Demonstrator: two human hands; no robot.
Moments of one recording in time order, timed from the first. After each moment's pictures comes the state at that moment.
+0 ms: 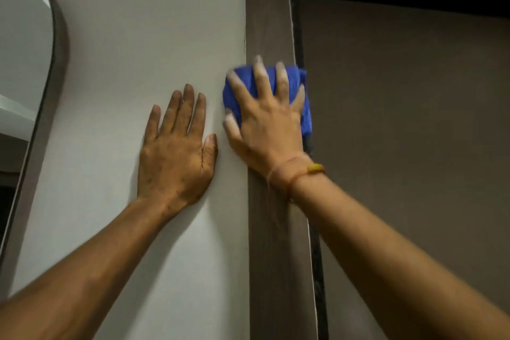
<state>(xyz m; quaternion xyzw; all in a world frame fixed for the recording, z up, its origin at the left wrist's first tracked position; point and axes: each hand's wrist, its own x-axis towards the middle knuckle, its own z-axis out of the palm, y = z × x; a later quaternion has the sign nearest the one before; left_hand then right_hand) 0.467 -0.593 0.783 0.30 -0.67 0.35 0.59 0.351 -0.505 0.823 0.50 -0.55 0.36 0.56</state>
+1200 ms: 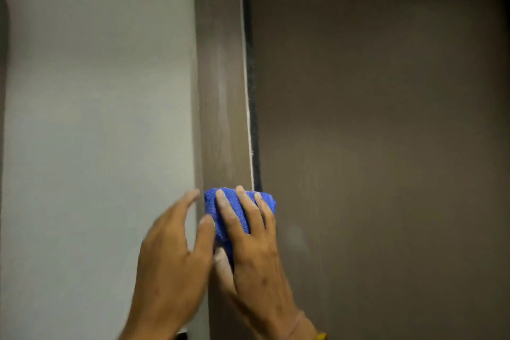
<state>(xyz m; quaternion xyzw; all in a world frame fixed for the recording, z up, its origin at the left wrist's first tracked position) 0.455 -0.460 0.621 0.26 -0.73 -0.13 0.62 0.346 -0.444 0.588 0.62 -0.50 0.53 0.30</state>
